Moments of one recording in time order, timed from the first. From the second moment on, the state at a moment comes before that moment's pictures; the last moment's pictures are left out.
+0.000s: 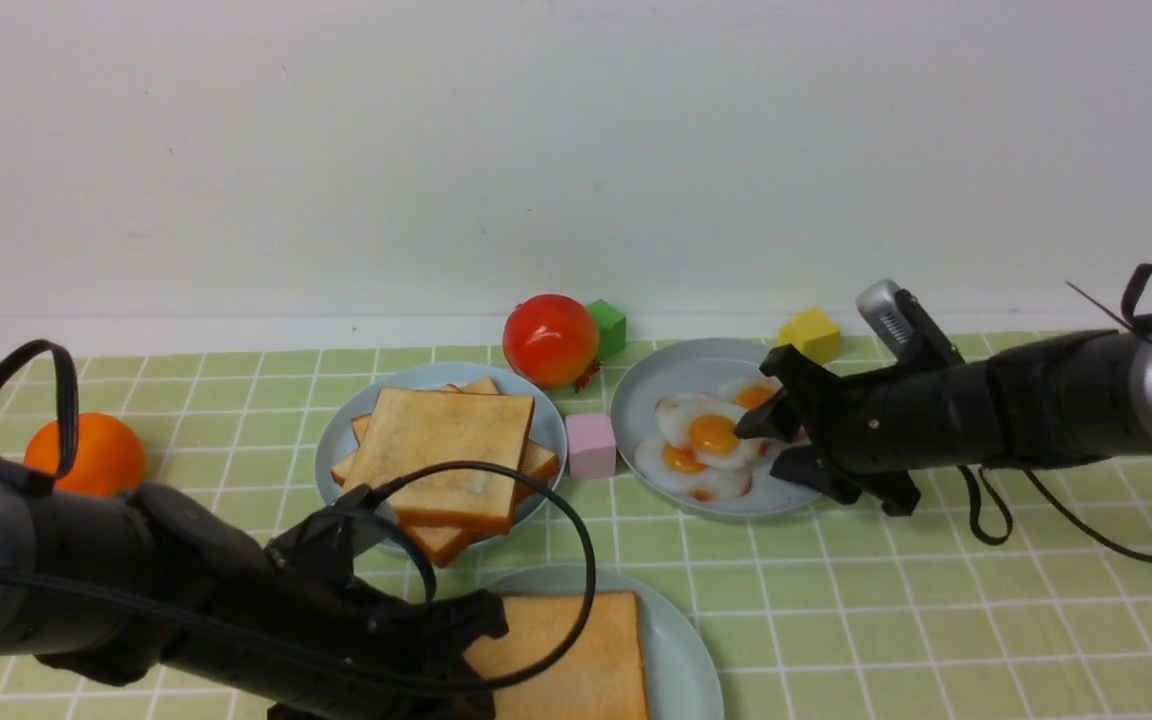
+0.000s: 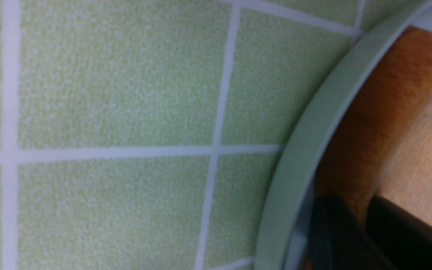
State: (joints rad) right arm 0.19 2.06 -1.17 1.62 0.36 -0.70; left arm -0.38 1.72 -0.68 -1.20 0.37 0.44
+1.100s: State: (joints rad) right arm 0.30 1.75 -1.16 1.43 0.80 -0.92; left arm -0.08 1.39 -0.95 -0.61 0.57 -0.02
